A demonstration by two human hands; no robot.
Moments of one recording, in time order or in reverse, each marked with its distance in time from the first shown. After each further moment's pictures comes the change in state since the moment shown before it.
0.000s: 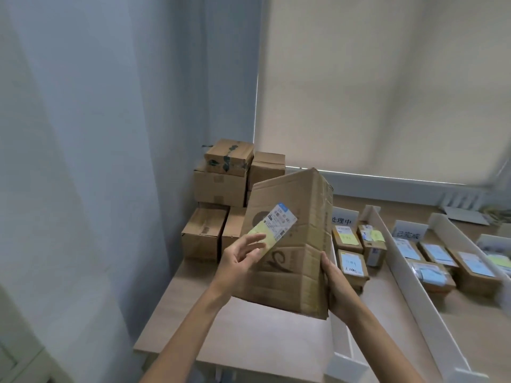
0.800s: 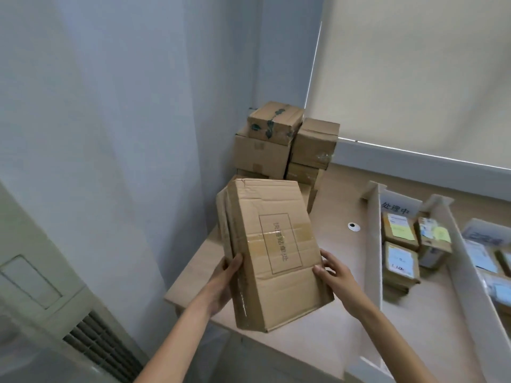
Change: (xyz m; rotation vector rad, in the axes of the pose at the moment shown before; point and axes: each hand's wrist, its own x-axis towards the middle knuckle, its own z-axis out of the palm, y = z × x) left_hand -0.025 -0.107 -0.050 -0.517 0.131 -0.512; right_hand 0.083 0.067 -0.021 -0.592 -0.190 -0.020
